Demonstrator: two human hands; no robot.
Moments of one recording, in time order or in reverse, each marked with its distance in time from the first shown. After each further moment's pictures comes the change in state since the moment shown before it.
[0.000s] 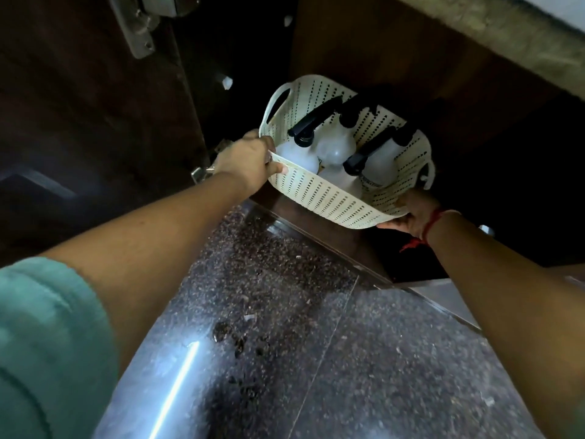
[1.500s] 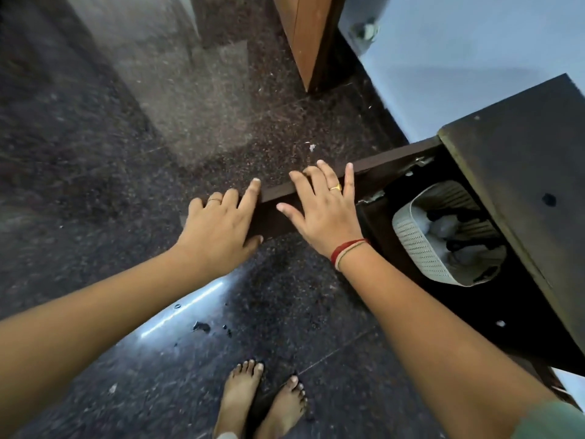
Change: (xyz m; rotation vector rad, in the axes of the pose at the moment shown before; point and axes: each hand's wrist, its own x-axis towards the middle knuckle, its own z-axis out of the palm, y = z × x) left_hand -0.378 -0.095 -0.290 0.352 0.008 -0.433; right_hand -0.391 0.006 0.284 -1.574 -0.312 -1.610
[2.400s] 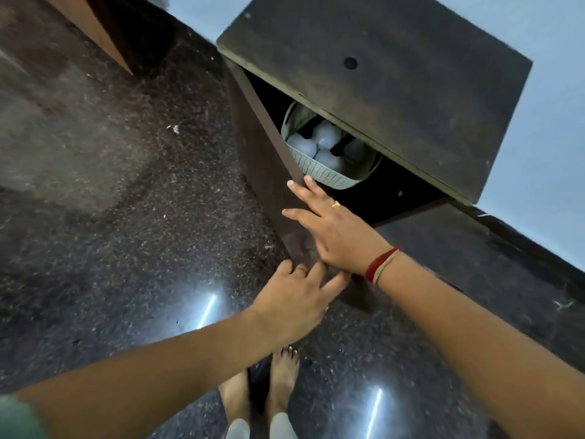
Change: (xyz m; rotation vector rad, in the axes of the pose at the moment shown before) left_hand -0.073 0.261 0.024 -0.037 -0.086 1.034; right_hand -0.225 0.137 -0.014 0.318 -0.089 0.180
